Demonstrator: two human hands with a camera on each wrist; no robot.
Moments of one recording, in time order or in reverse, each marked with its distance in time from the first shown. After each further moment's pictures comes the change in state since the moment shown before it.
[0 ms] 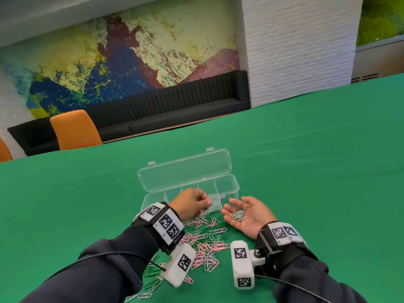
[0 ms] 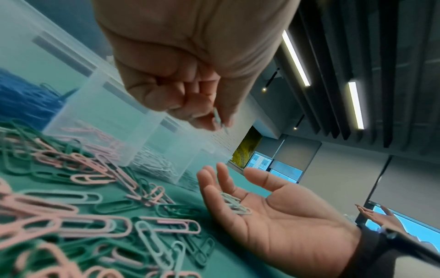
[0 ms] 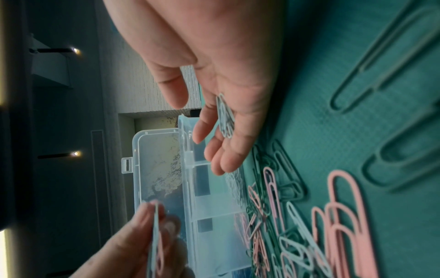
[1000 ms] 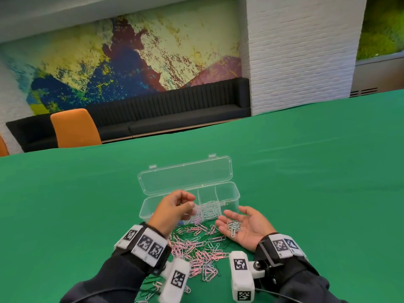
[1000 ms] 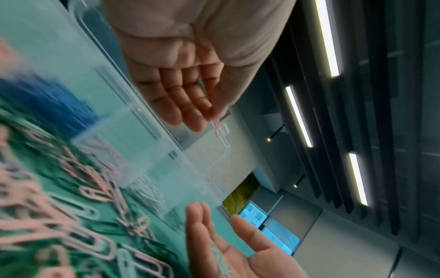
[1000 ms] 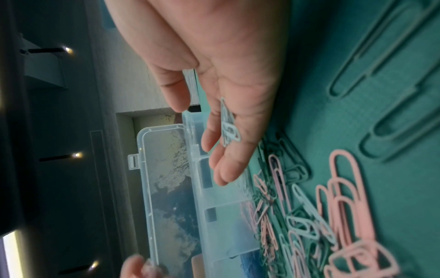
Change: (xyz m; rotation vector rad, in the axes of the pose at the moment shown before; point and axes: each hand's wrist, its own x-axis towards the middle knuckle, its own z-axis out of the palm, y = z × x) left_hand -0.030 -0.015 -0.010 -0.591 0.277 -0.022; right_hand -0.001 0.001 0.000 0.089 -0.096 0.114
